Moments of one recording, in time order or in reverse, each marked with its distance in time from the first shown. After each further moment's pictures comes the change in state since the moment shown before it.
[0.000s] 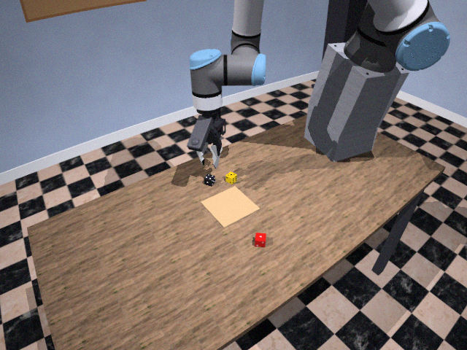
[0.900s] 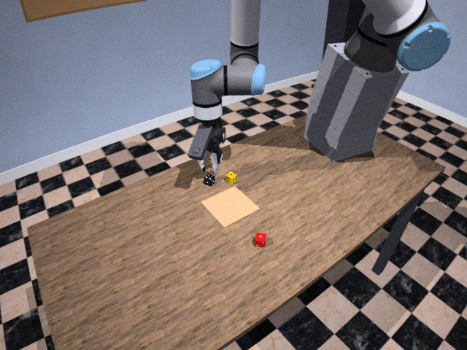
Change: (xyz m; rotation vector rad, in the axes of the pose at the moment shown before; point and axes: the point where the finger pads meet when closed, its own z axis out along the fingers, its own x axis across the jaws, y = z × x) arm 0.001 0.000 0.032 0.000 0.000 0.000
